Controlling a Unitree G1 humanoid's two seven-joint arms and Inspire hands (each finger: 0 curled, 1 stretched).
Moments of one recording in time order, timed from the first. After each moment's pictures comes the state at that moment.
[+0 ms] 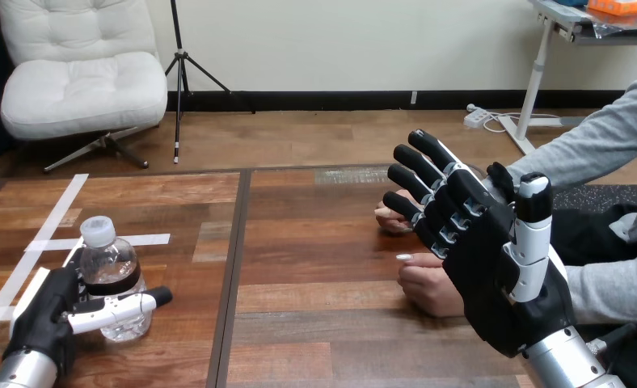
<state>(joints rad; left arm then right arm) -0.10 0.39 0.27 0.62 -0.05 -0.23 -0.31 0.18 -0.18 -0.01 -0.28 0.48 -0.02 0.44</state>
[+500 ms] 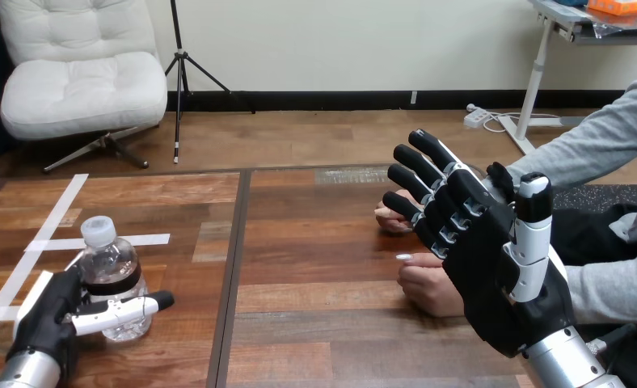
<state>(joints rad) -0.11 0.39 0.25 0.62 -0.04 -0.19 -0.29 0.18 -0.18 -0.01 -0.28 0.48 -0.02 0.44</state>
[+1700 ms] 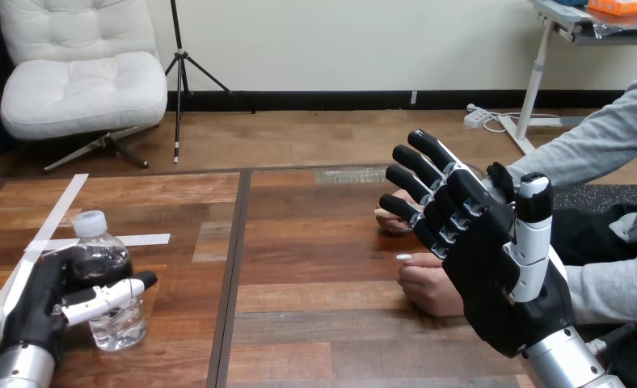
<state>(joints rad) -0.11 0.38 0.25 0.62 0.00 -0.27 -0.13 0.18 -0.18 -0.01 -0.28 0.48 -0.02 0.44</state>
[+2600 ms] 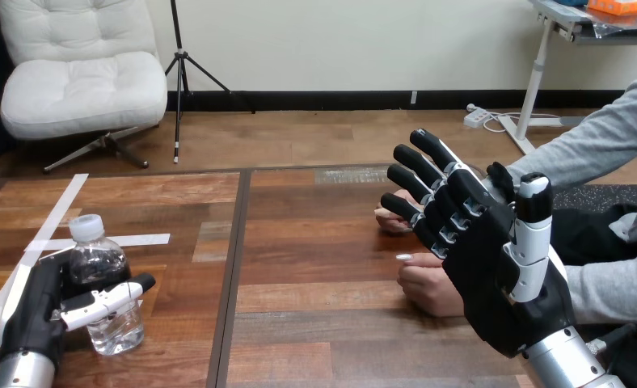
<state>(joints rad) -0.11 0.38 0.24 0.68 0.00 -0.36 -0.10 0.18 -0.18 -0.01 -0.28 0.48 -0.02 0.44</state>
